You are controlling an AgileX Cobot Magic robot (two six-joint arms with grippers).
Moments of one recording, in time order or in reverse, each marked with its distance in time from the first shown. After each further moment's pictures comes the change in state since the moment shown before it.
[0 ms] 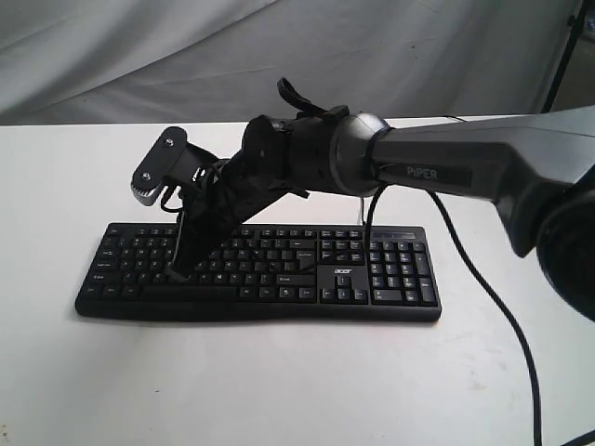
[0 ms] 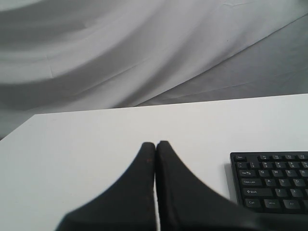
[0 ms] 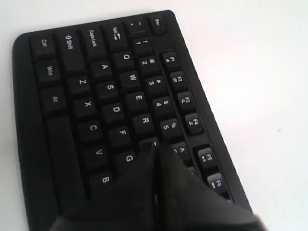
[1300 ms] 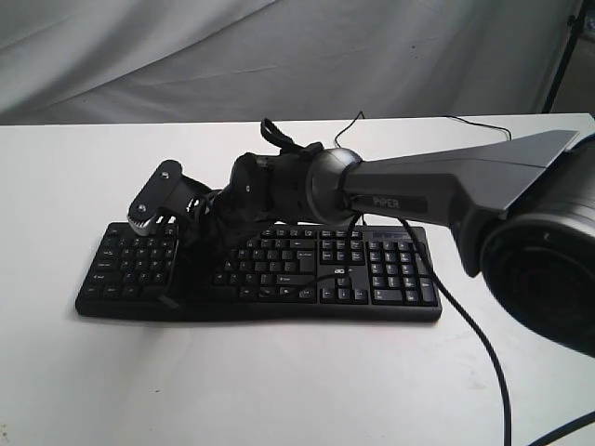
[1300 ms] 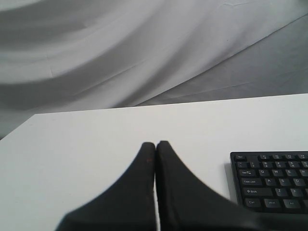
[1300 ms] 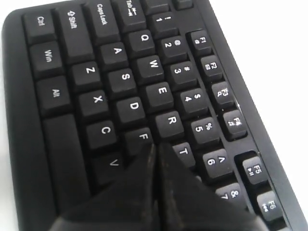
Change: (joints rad) left arm 0.000 0.000 0.000 0.000 0.000 0.000; right arm 0.026 0.095 -0.024 0.025 -0.043 0.002
